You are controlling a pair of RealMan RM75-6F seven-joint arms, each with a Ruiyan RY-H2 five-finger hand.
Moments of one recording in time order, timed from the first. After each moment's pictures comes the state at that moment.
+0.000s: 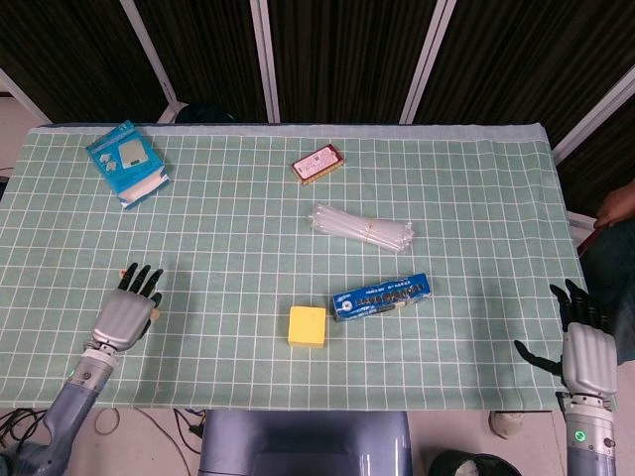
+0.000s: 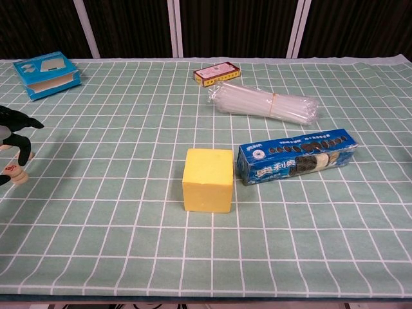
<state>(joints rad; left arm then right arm) -0.44 -1.41 0.03 -1.44 1.32 1.15 0.59 0.06 -1.26 0.17 -1.75 -1.26 1.50 -0.18</state>
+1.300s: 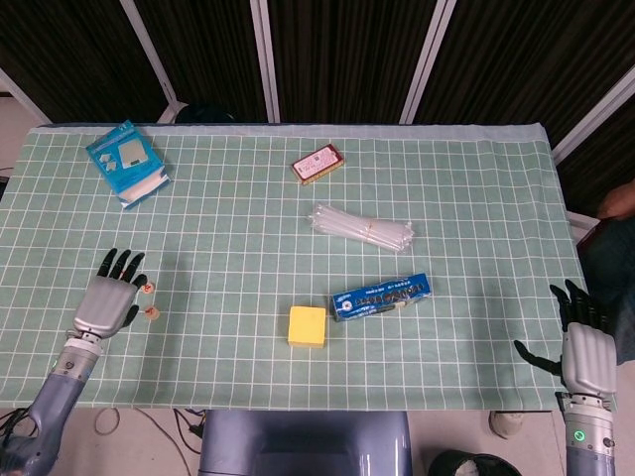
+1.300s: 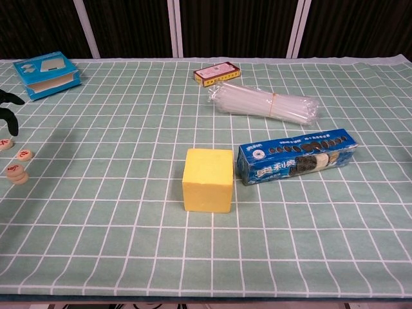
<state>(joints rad) -0.43 -1.35 -0.03 -1.45 1.29 1.14 0.52 0.06 -1.26 0.17 -1.75 -1.25 1.50 -0.18</state>
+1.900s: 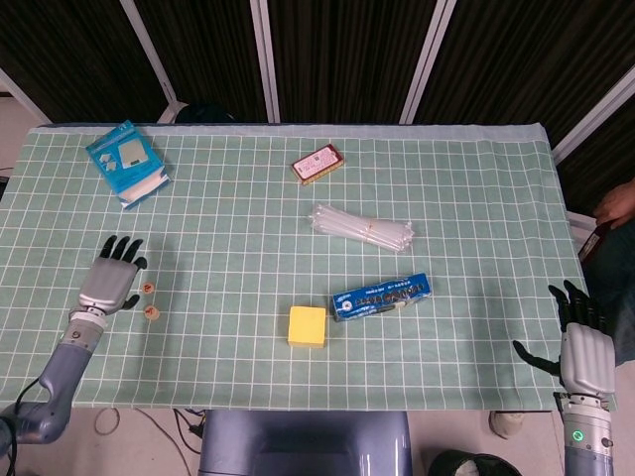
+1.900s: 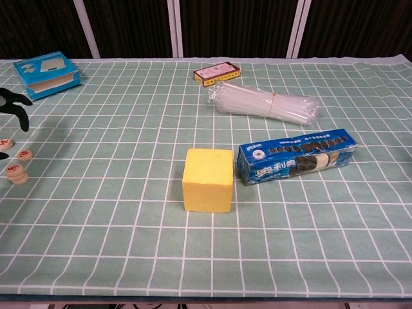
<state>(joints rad) -0.52 -1.41 -0.09 -1.30 1.17 0.97 0.46 0.06 -1.26 0.17 -1.76 -1.24 1.50 -0.19</state>
